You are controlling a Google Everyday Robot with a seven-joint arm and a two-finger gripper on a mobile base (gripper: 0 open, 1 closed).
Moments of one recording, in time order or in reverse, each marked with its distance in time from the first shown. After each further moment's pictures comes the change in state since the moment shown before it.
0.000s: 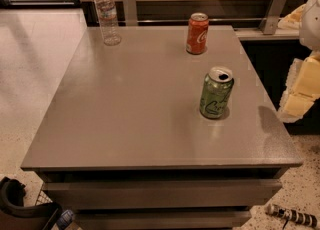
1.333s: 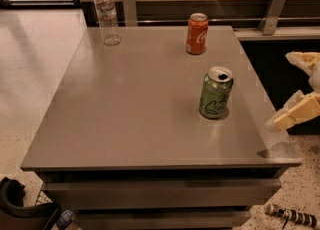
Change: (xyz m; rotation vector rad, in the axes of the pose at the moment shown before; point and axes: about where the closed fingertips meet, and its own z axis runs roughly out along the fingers) arm 0.047 -0.022 0.087 0.060 -0.500 0.213
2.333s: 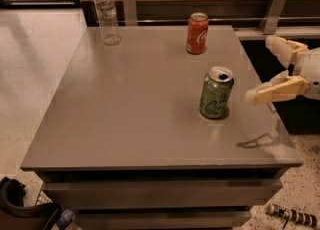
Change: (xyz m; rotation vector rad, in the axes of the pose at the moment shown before) arm -0.073 -0.011 0.006 -0.060 -0.605 0.141
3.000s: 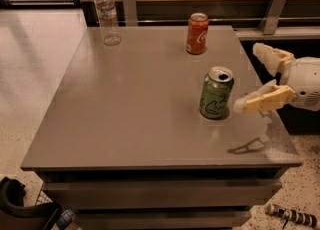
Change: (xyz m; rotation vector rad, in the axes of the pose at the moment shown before) arm 0.002 0.025 0.019 -0.047 -0.041 0.015
